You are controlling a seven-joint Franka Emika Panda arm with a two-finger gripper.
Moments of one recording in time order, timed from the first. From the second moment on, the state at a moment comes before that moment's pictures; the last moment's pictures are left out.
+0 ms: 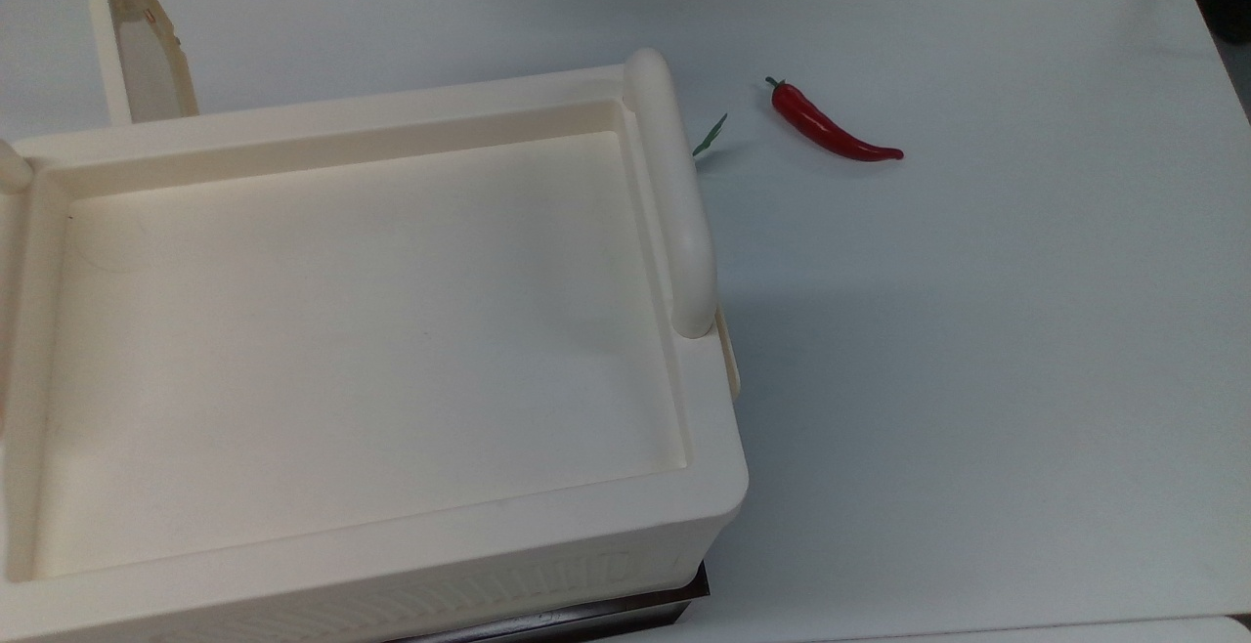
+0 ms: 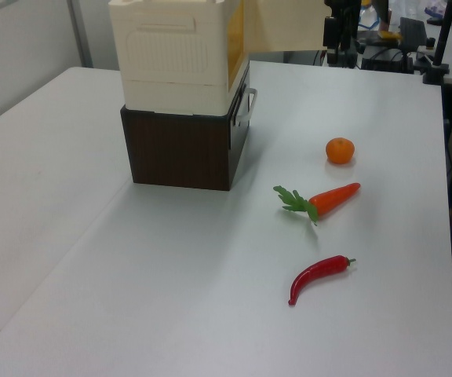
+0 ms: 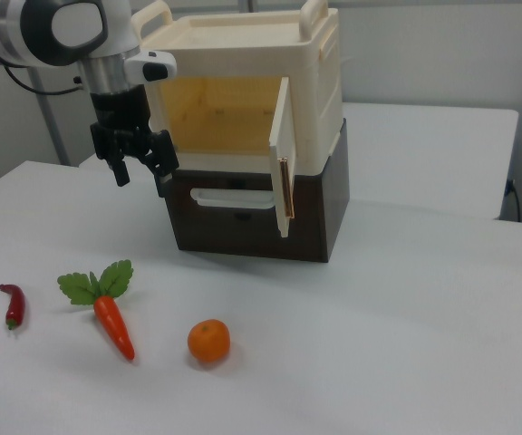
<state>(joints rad) 0.08 0.03 -0.10 -1.58 -0.04 1.58 0.04</state>
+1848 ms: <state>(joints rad) 0.08 0.03 -0.14 -1.57 -0.02 1.60 -0.06</state>
